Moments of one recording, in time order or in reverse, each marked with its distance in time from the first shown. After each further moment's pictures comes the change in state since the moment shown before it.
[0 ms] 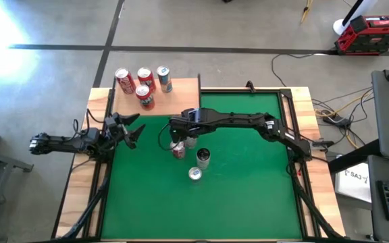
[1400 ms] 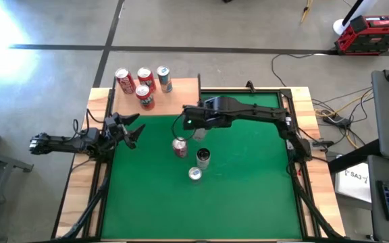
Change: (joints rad) left arm 0.000 -0.002 0.000 0.001 0.000 0.000; right arm 0.003 -0.195 0.004 -0.178 0.053 0.219
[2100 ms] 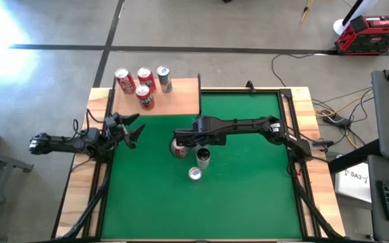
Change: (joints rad) left arm 0.000 0.000 0.000 0.000 0.000 0.000; right arm 0.071 0.124 -0.128 0.042 -0.010 0.246
